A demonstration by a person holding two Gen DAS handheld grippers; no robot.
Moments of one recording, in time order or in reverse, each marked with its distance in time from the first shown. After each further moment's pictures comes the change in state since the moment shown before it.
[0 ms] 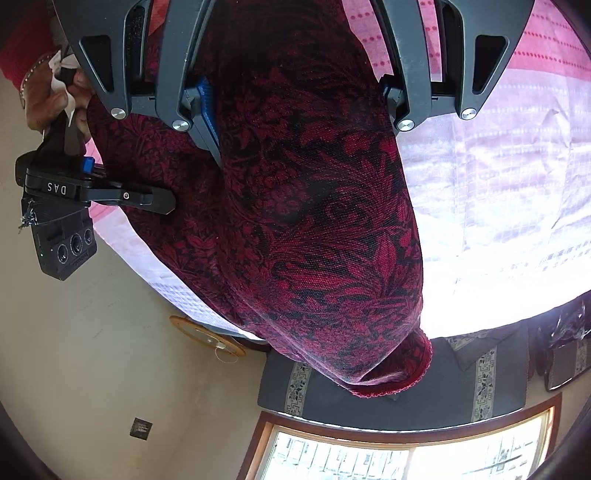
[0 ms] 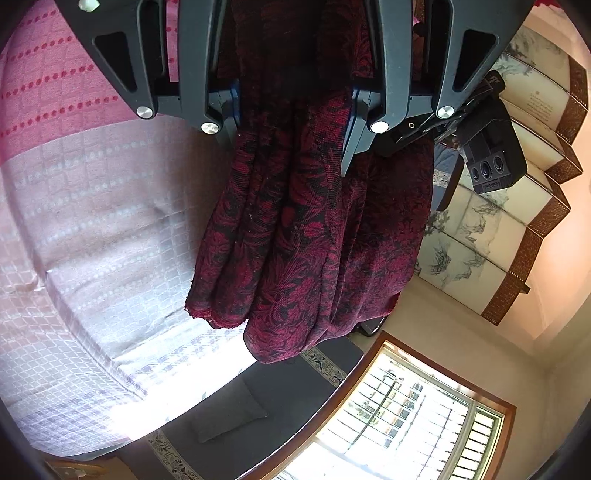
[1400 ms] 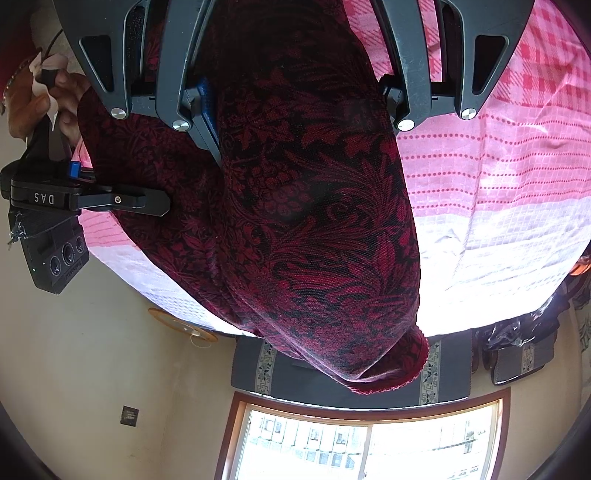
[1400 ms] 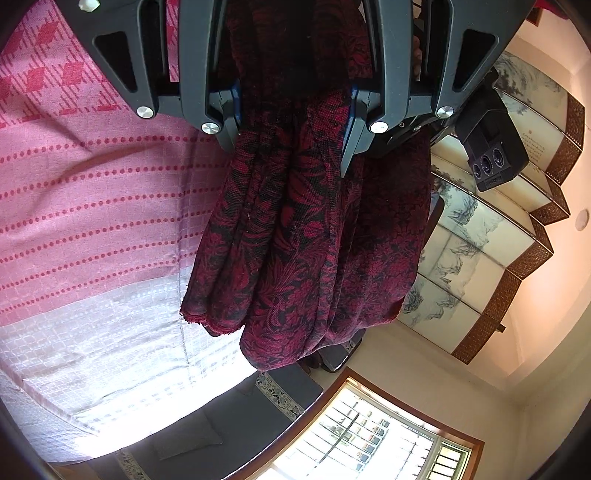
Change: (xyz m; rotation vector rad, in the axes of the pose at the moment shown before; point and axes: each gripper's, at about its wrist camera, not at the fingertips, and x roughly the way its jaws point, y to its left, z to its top) left arm -0.121 0.010 -0.123 -0.022 -0.089 0.139; right arm 0.006 0.073 -0.085 -0.080 0.082 0.074
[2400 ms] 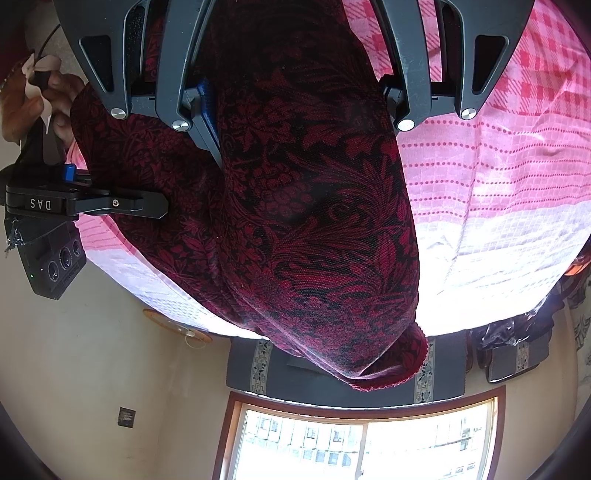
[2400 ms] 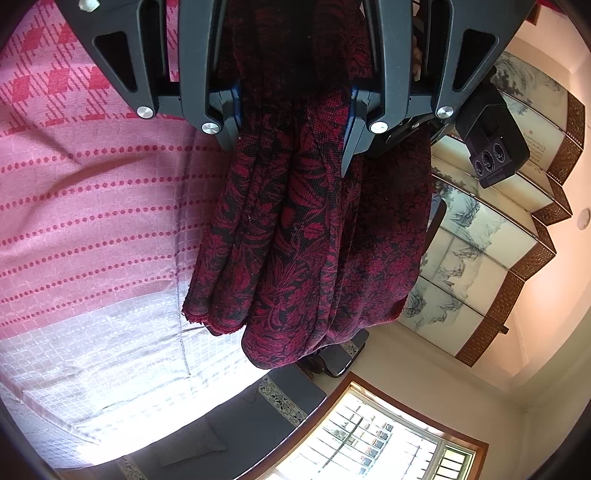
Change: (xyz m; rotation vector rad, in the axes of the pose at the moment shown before) left arm -0.003 -0.006 -0.014 0.004 -0.009 0.026; right arm 0.006 0.001 -0.001 0.005 0.020 -0.005
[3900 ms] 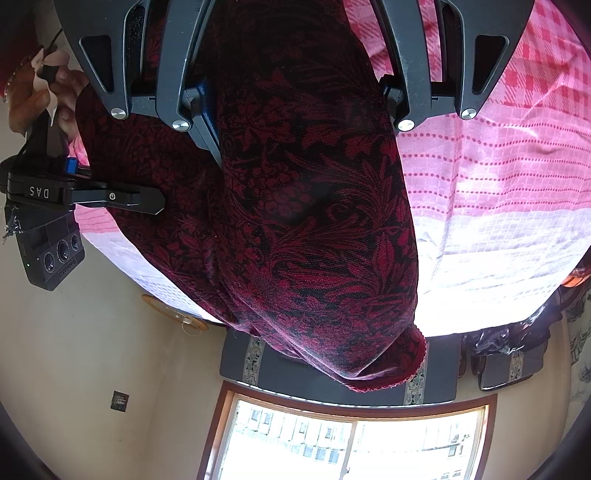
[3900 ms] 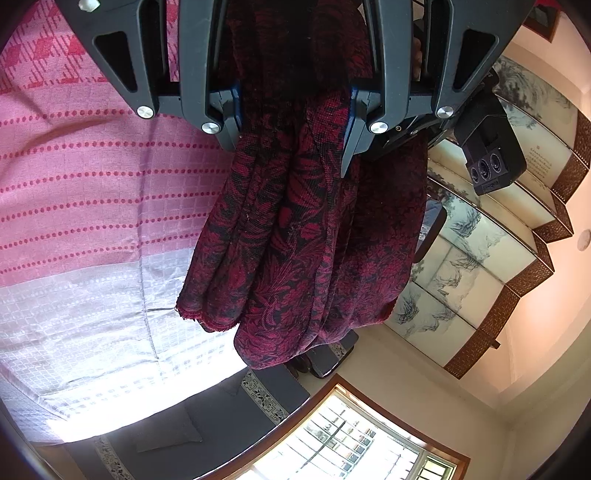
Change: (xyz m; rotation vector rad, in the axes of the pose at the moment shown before) left arm -0.006 0.026 -0.005 -0.051 -0.021 -0.026; right arm 0.013 0.012 0.007 -0.077 -0.004 0.001
